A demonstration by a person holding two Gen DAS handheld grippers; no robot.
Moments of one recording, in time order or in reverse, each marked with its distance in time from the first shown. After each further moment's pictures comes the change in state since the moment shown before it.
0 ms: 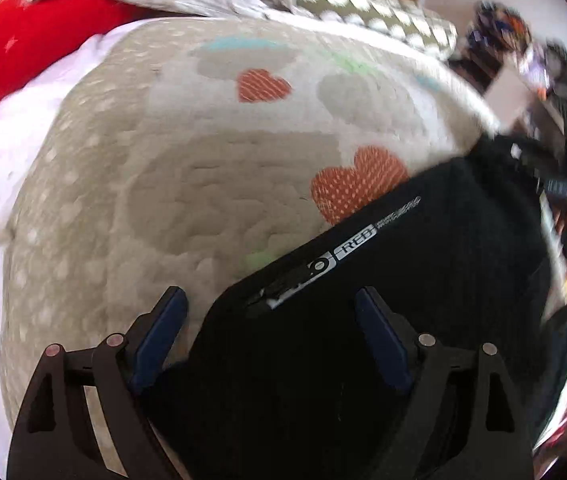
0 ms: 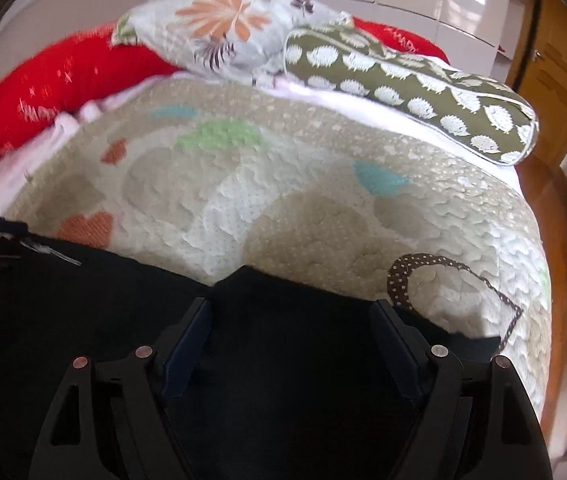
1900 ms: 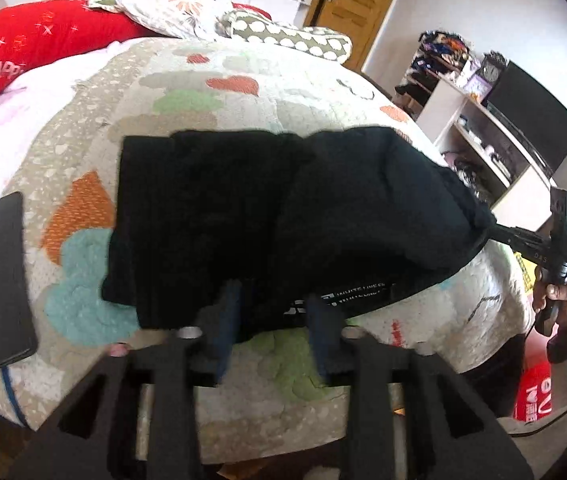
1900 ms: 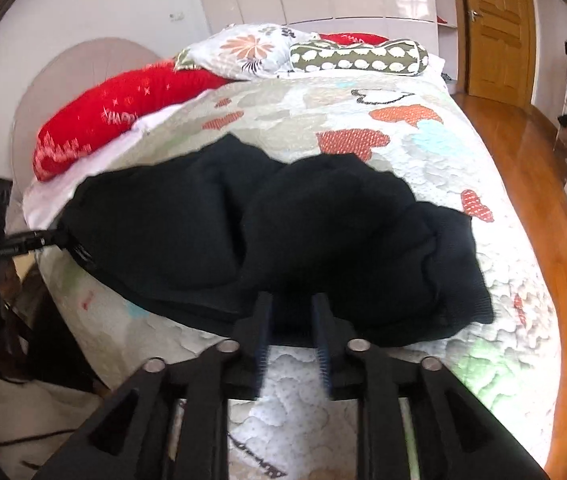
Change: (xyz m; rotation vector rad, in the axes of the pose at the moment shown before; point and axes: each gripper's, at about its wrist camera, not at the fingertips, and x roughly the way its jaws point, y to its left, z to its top) left arm -0.177 -0.093 -0.274 -0.067 -0.215 -0.148; right arm -0.269 0.081 -0.335 0.259 -0.162 0.109
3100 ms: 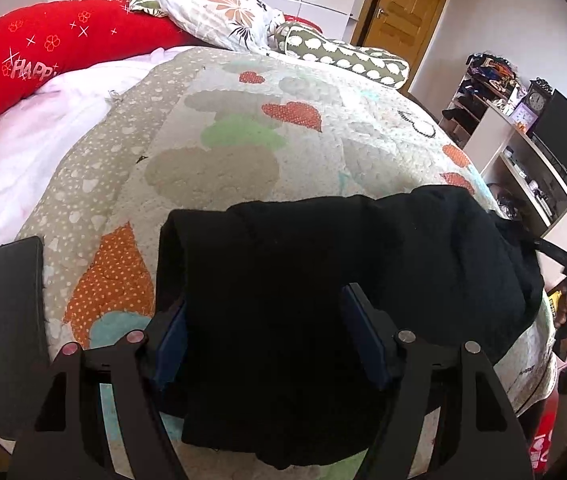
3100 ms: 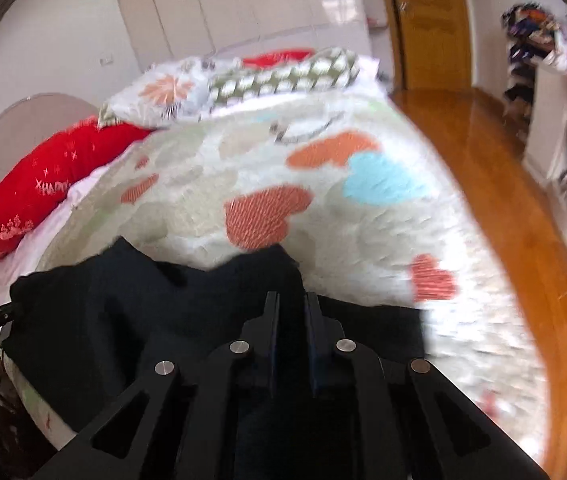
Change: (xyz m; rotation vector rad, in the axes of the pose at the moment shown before) left arm 0.037 0.029 0.049 -0.080 -0.039 0.145; right arm 0.017 -0.059 0.057 0.199 -0.124 -0.184
